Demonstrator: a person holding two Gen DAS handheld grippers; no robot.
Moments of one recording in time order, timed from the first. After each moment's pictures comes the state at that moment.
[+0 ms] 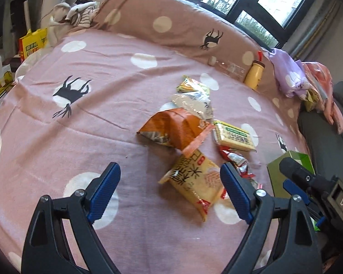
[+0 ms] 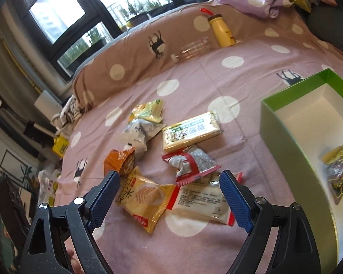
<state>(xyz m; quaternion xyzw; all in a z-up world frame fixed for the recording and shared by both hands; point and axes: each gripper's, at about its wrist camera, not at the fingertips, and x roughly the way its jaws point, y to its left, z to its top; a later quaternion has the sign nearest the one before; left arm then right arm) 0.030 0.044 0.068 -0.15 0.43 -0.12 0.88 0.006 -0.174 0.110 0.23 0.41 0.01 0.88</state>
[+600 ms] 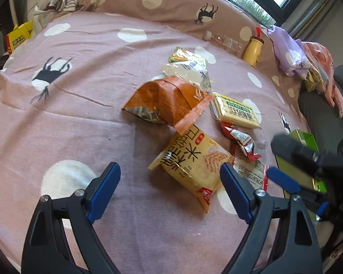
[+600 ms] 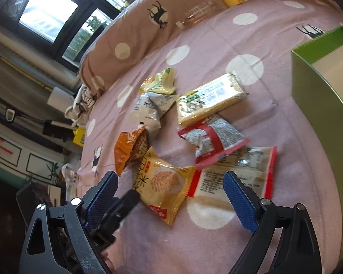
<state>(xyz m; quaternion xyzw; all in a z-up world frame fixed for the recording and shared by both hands) 0.037 0.022 0.041 -0.13 0.49 -0.15 0.85 0.030 -0.172 0.085 0.30 0.46 0.08 0.83</state>
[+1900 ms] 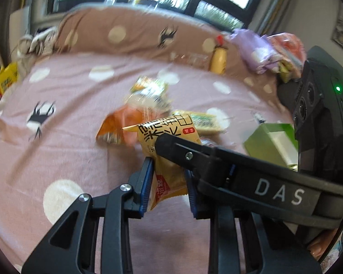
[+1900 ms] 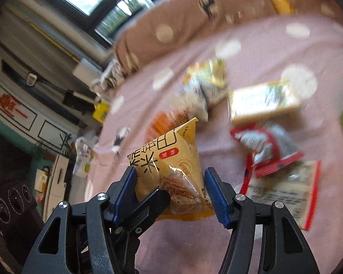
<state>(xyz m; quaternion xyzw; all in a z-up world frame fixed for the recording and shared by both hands) -0.003 -0.010 0.090 -0.07 0.39 -0.21 0.90 0.031 -0.138 0.098 0.24 0.42 0.17 0.86</state>
